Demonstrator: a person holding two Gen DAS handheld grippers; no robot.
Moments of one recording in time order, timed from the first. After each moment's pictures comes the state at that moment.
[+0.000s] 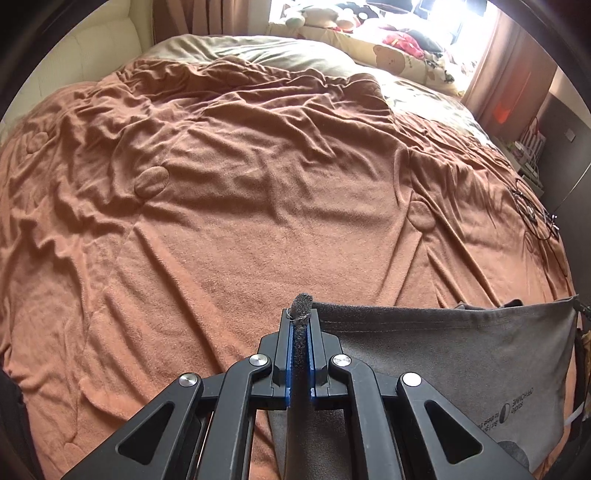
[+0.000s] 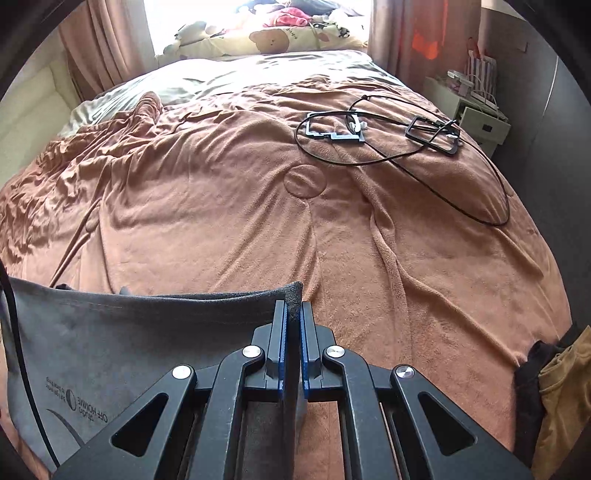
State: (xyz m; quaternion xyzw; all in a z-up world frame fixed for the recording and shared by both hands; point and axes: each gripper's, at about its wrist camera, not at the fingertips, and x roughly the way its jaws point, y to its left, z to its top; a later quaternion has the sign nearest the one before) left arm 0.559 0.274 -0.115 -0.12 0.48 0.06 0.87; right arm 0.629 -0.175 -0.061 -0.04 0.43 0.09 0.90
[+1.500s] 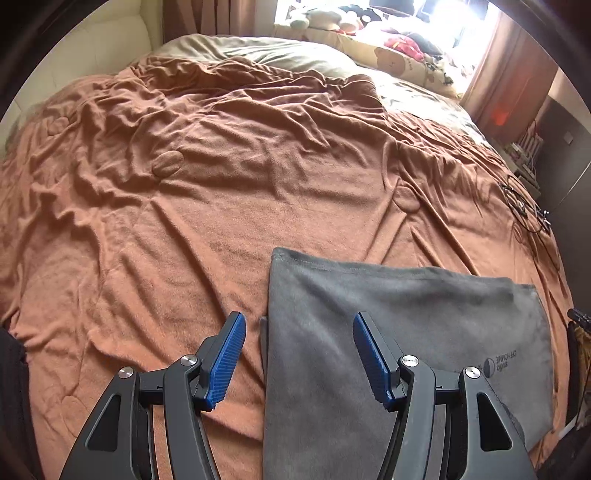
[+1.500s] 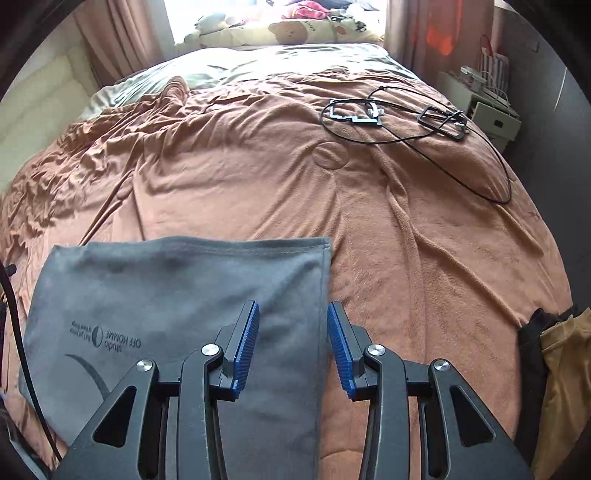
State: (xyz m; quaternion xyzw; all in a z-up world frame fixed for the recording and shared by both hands) left arm 0.503 0.253 -0.096 -0.13 0.48 0.06 0.87; right arm 0.553 -0.174 -0.052 -0.04 0.44 0.13 0.89
